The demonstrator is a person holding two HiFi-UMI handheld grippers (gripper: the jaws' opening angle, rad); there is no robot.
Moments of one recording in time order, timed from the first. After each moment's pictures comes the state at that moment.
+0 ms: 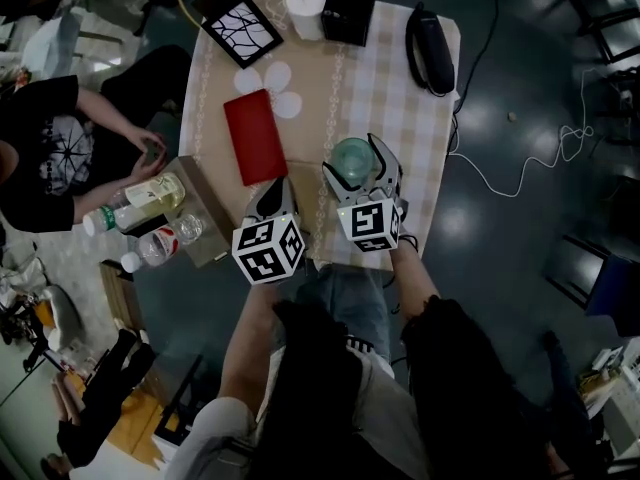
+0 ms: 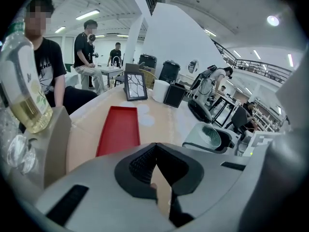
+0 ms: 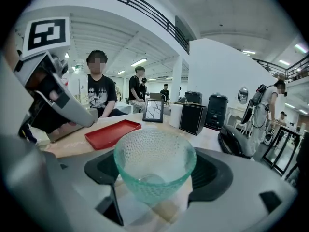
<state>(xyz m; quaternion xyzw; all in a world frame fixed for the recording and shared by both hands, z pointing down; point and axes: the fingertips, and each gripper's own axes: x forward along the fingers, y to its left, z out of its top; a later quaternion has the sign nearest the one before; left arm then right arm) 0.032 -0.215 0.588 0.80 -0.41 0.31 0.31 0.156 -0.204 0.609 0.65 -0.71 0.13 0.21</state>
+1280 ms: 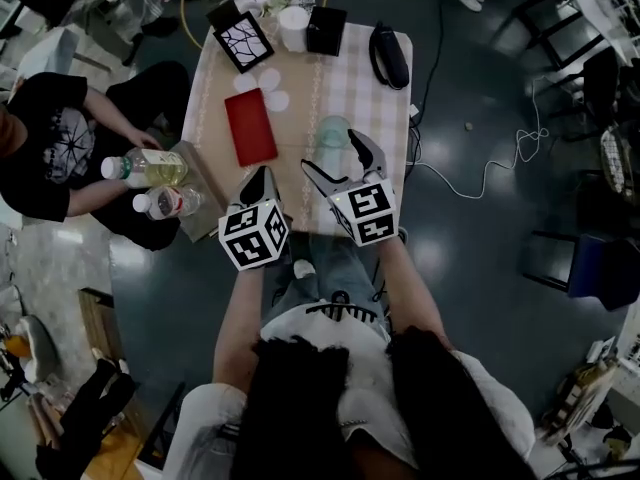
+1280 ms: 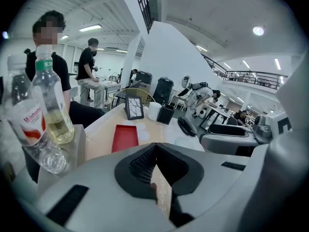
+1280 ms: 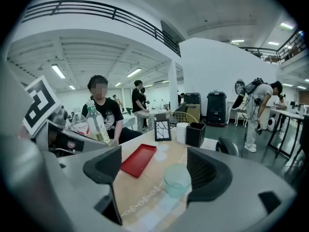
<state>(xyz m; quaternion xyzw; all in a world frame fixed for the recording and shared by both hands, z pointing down) -0.003 -0.181 0.503 0.84 -0.40 0.23 0.28 0.114 -0.154 0.478 0.65 -0.73 0.18 0.14</state>
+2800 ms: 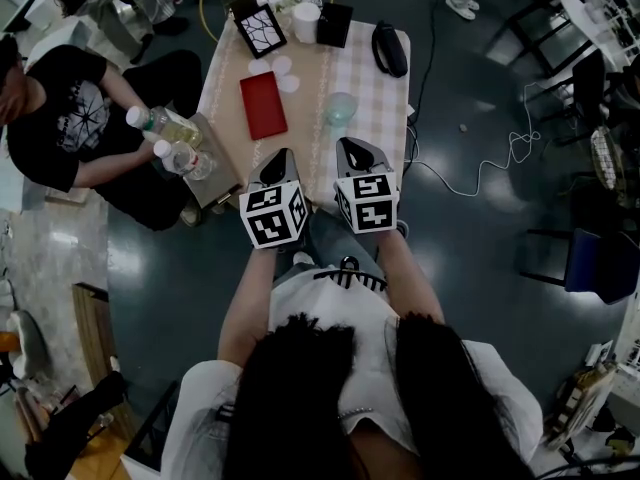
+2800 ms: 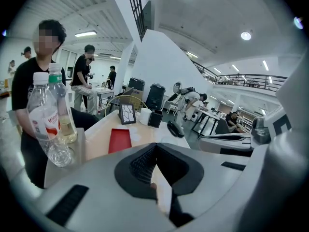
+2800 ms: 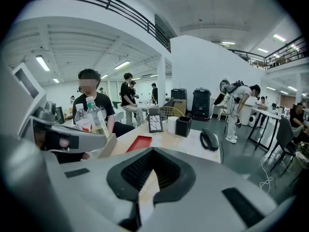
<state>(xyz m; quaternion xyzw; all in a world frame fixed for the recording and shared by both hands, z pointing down) -0.015 -0.125 0.464 0.87 -0.37 0.19 0.25 0.087 -0.088 0.458 0.71 -0.65 0.21 0.17</state>
